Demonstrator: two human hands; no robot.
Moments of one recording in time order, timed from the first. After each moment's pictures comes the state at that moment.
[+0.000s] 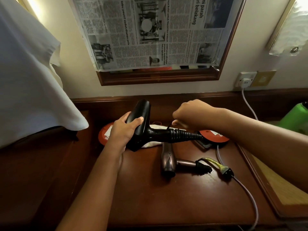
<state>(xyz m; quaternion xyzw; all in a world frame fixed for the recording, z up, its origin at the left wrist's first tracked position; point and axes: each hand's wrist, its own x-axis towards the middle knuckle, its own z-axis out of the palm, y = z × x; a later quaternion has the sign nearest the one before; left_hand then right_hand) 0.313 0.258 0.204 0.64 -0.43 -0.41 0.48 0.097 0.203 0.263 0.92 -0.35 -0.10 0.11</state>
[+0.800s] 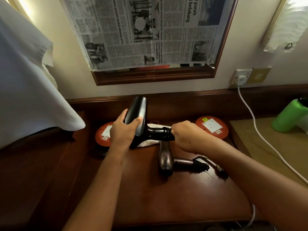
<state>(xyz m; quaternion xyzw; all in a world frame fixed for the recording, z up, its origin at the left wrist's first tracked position) 0.296 0.255 0.191 0.71 -0.44 -0.26 0.48 0.102 0.258 0.234 0.81 -0.56 -0.01 -0.18</state>
